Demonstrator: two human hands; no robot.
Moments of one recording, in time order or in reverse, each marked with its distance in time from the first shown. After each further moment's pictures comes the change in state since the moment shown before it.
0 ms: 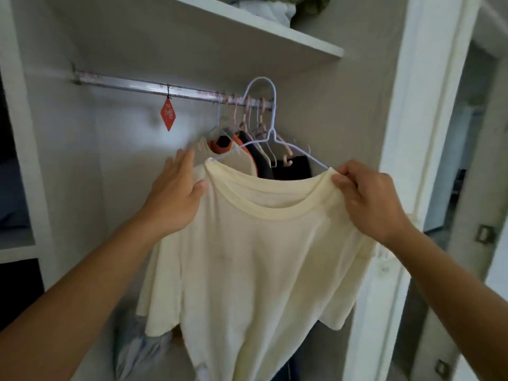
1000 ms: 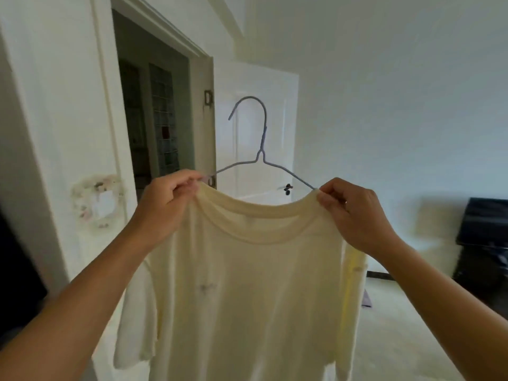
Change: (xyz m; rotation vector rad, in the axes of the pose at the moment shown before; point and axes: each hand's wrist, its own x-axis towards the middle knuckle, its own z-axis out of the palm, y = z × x) left_hand -0.231 0.457 0.092 -0.985 -0.347 0.538; right_hand -0.333 0.016 -0.496 -0.530 0.130 0.631
